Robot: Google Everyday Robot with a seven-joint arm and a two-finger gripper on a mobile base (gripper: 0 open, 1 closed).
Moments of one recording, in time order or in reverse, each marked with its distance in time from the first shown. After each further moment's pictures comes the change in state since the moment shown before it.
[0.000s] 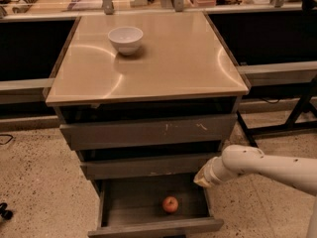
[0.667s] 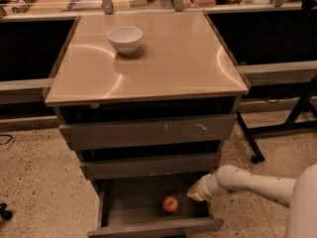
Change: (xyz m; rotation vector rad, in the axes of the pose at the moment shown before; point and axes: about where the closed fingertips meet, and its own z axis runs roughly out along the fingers) arm 0.038 0.015 0.110 -0.046 -0.100 -0.006
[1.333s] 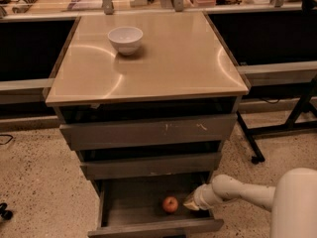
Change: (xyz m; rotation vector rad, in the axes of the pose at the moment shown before) arm 0.035 0.017 0.069 -0.069 -0.013 0.063
